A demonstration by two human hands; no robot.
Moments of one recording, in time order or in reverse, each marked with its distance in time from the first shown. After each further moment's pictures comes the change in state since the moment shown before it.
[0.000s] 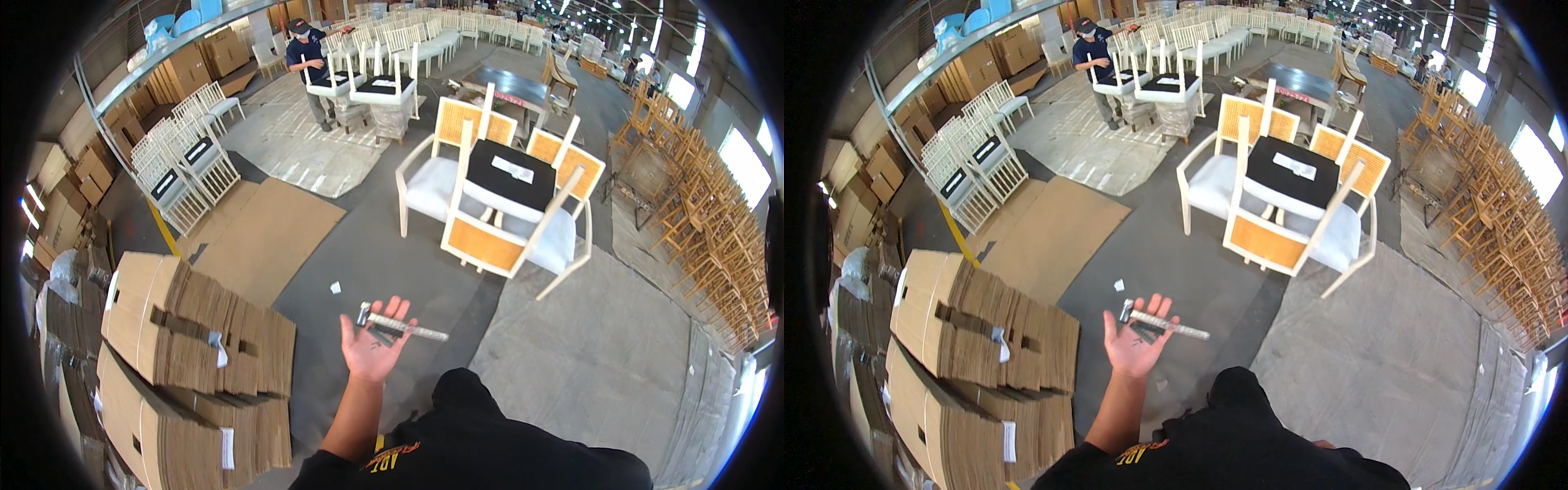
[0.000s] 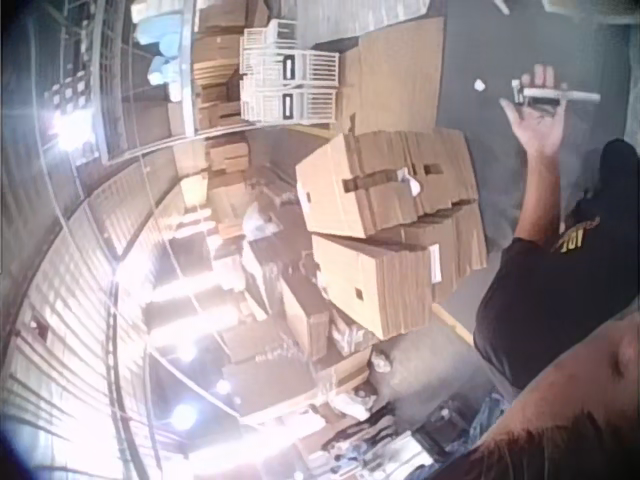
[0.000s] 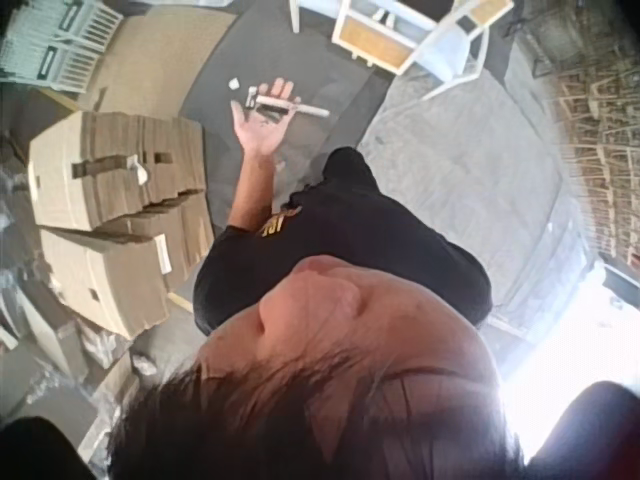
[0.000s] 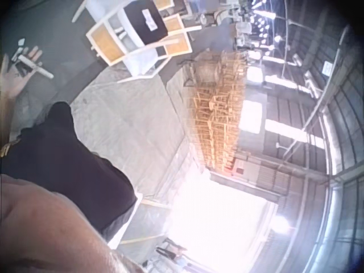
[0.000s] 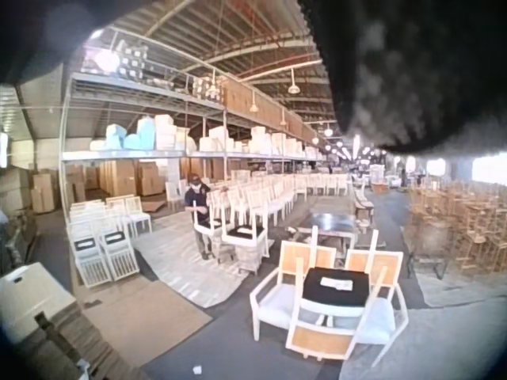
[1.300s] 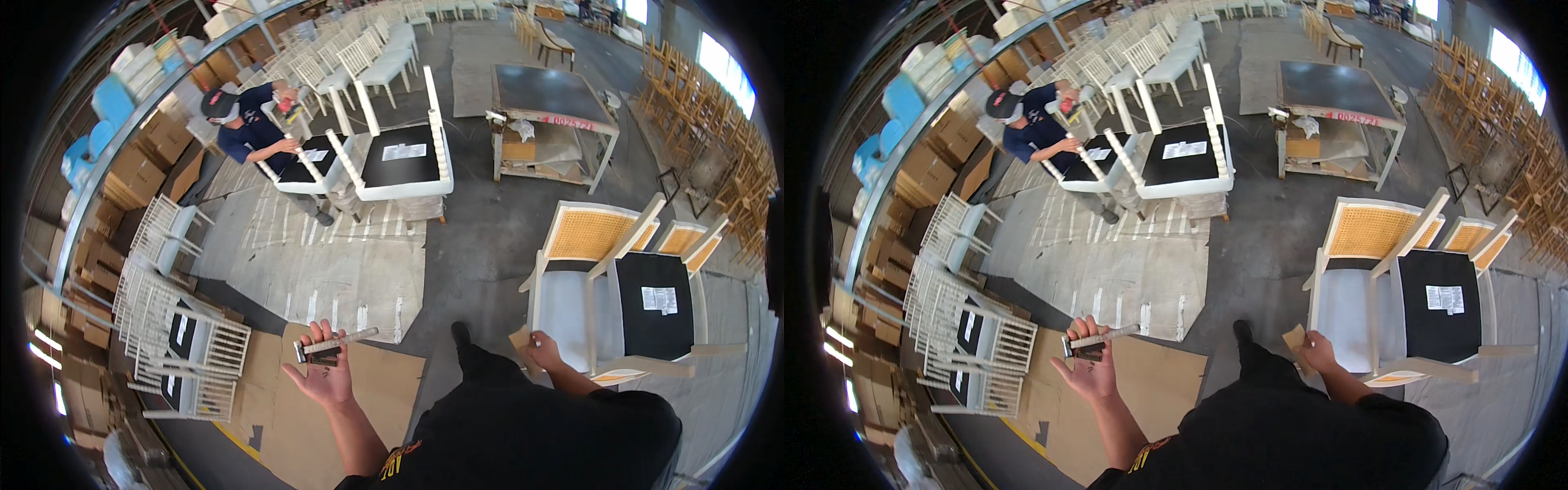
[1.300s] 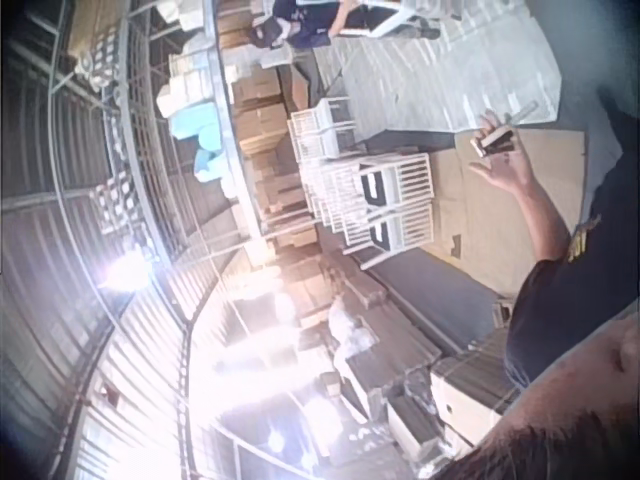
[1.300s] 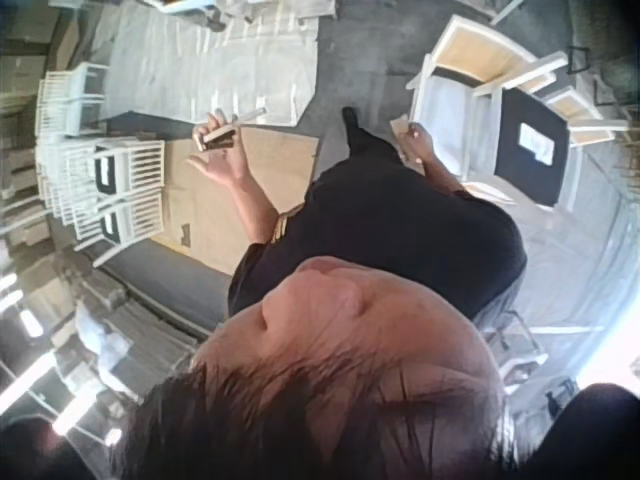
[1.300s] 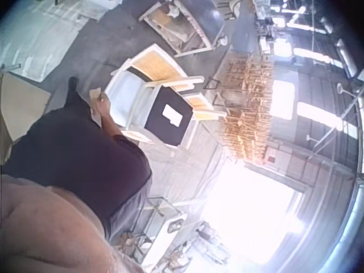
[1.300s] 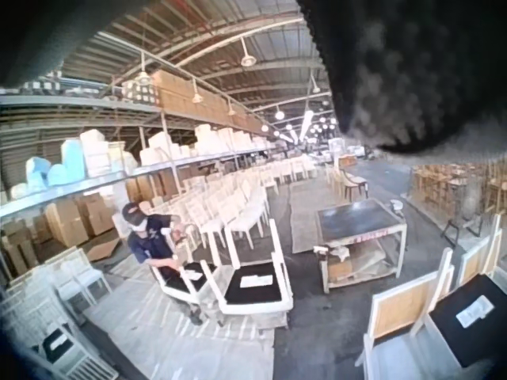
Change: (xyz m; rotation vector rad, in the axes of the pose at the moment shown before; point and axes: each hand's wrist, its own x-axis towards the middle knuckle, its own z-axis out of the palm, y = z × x) left_hand 0.945 0.623 -0.036 0.137 -0.148 0.280; right_hand 0.763 -0.979 -0.285 0.278 0.664 -0.298
